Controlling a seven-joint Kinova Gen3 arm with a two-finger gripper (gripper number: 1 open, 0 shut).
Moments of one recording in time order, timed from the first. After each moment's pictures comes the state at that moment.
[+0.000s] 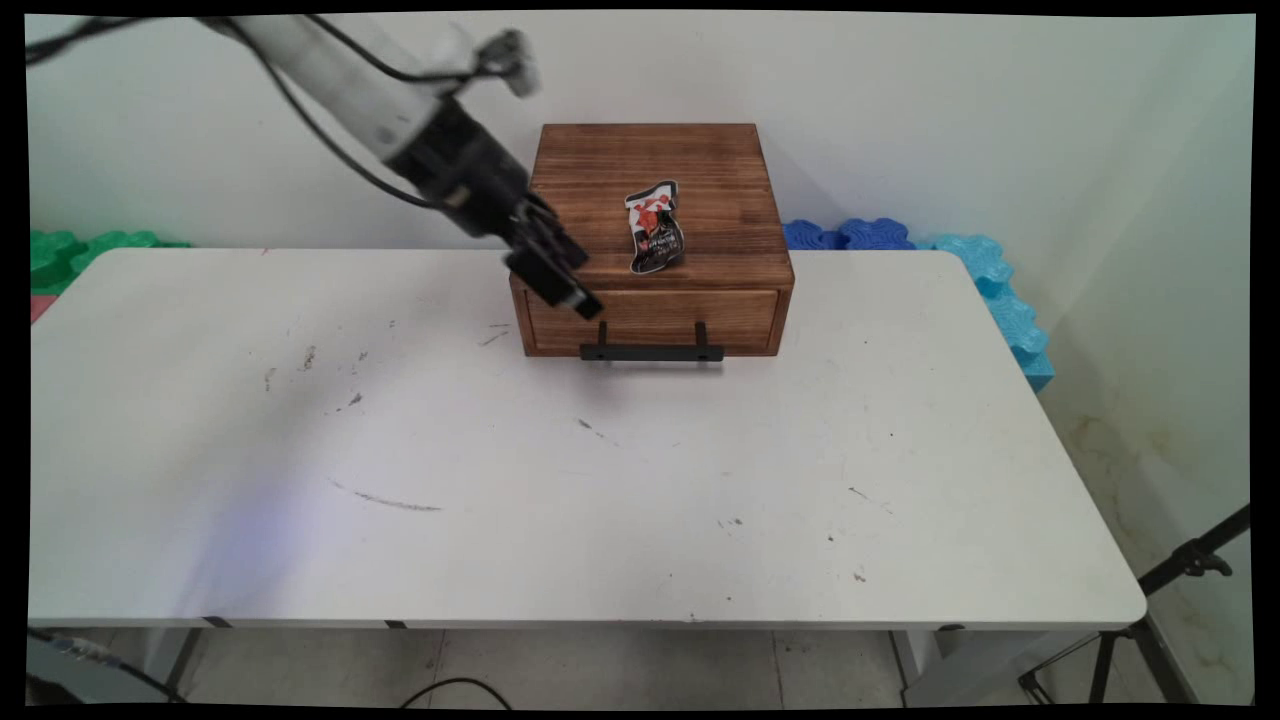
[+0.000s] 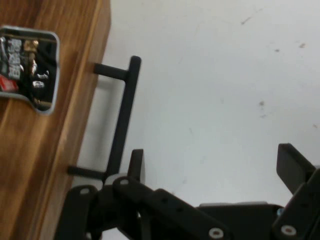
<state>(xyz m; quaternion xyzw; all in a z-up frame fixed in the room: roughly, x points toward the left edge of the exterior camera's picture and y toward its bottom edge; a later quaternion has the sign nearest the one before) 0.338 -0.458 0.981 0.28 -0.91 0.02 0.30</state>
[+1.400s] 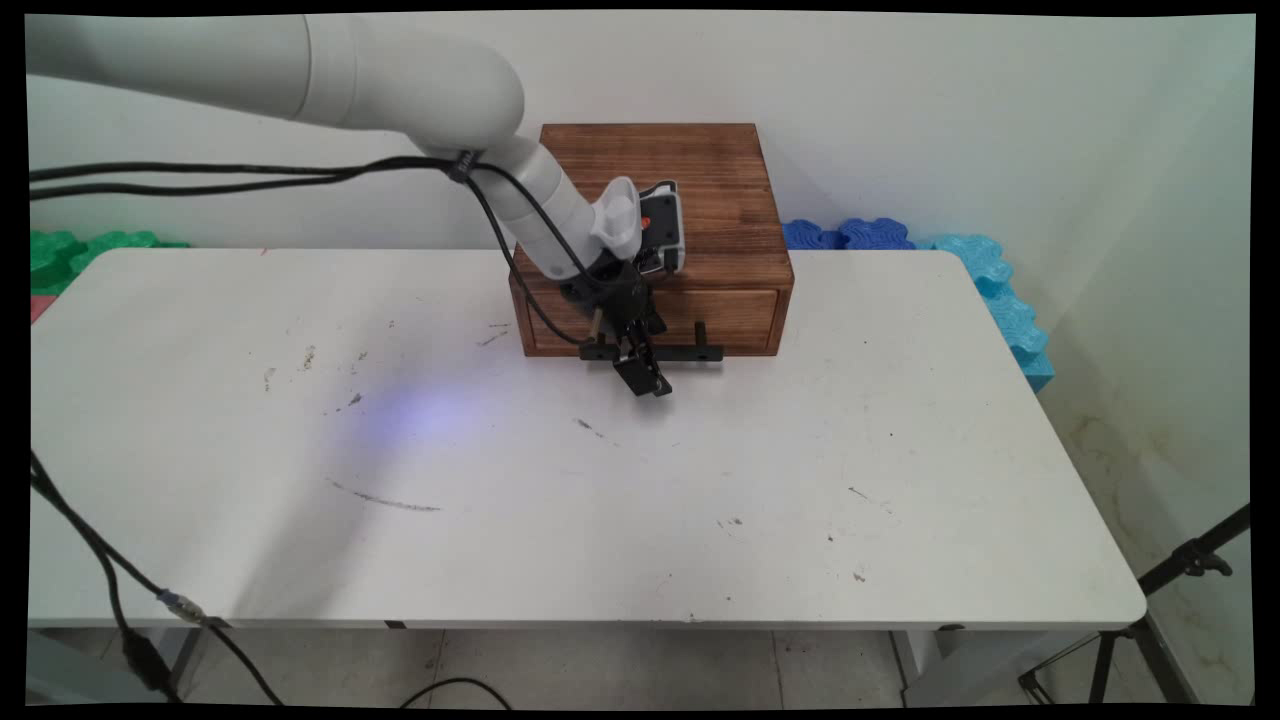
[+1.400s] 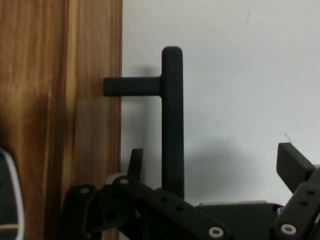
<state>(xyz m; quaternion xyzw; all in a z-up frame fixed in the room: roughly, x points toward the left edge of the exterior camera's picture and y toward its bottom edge) 0.243 -0.513 0.852 0.17 -0.96 0.09 0.20</state>
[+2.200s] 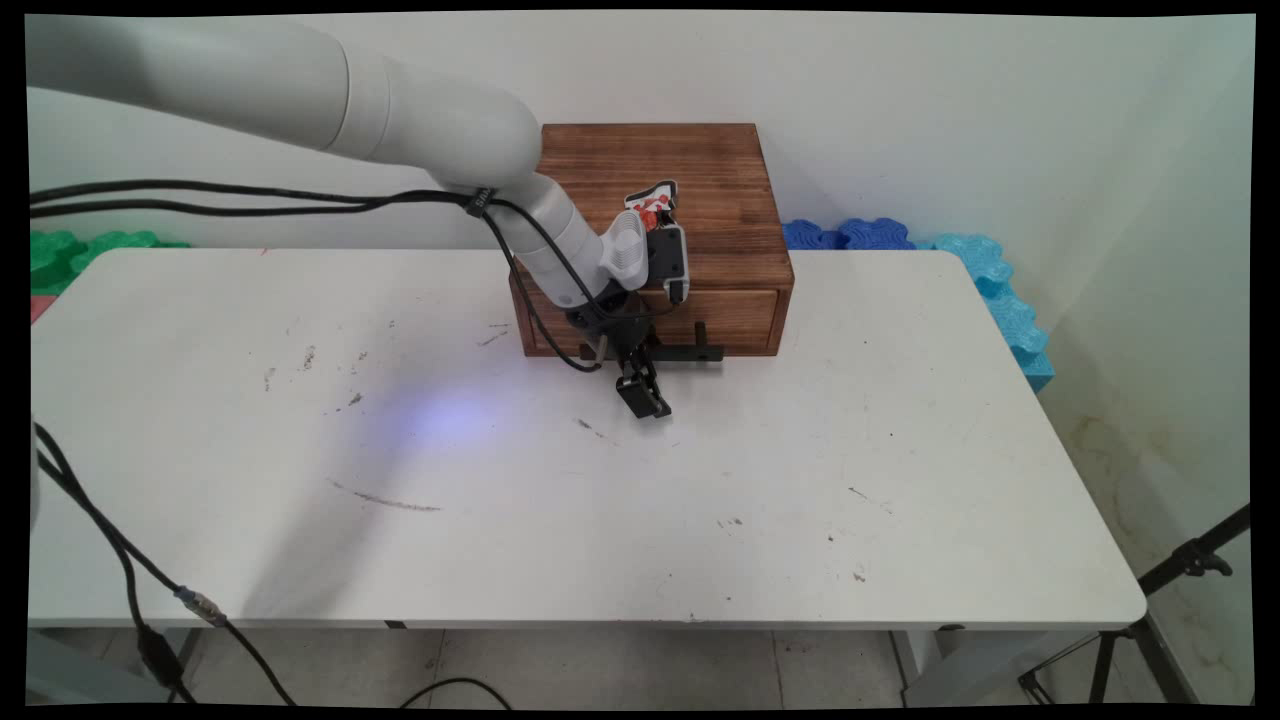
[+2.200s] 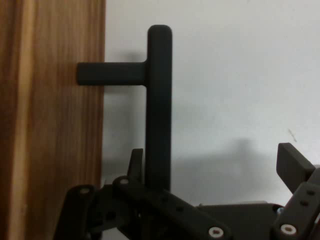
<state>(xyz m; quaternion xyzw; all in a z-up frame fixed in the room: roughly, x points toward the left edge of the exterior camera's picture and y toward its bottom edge) 0.236 -0.511 0.822 0.18 -0.96 0.09 0.19</state>
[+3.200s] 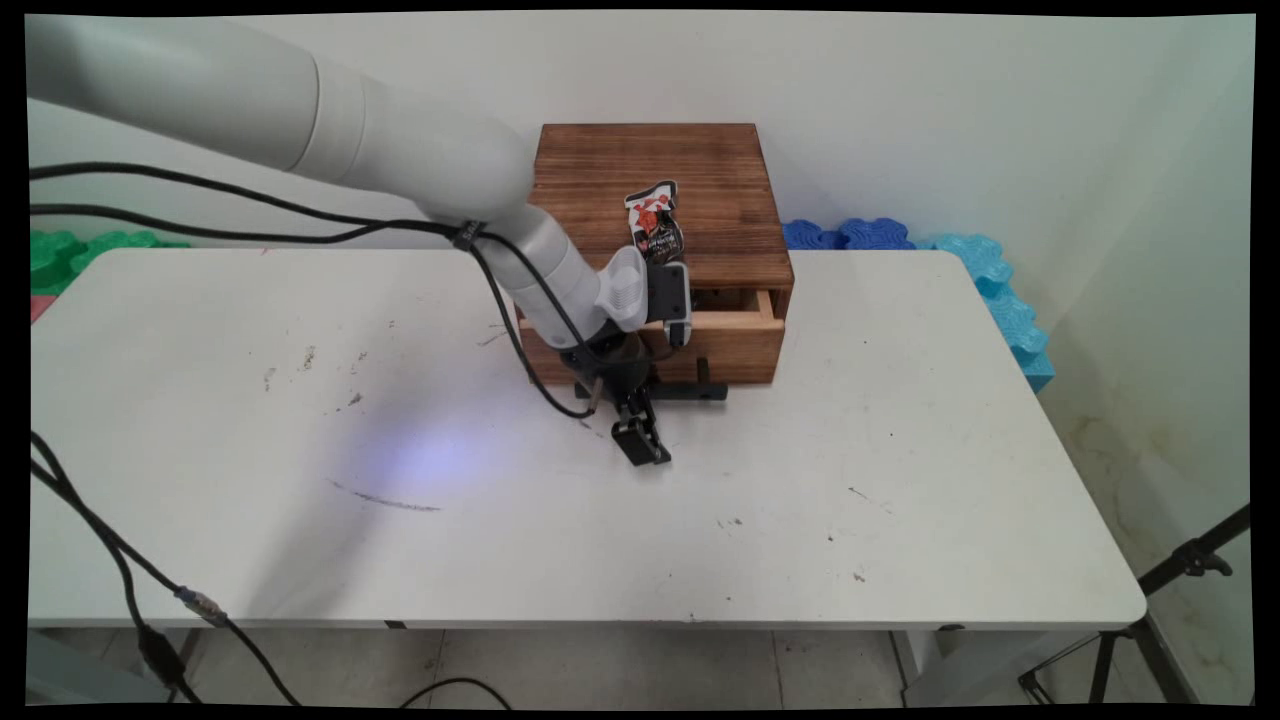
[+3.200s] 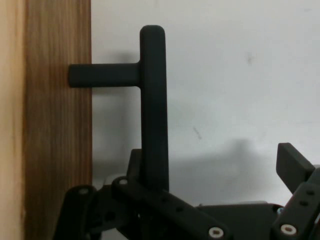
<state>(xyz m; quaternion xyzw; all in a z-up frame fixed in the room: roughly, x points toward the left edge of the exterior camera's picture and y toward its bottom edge) 0.219 -0.461 0.823 0.17 -0.97 0.06 0.19</state>
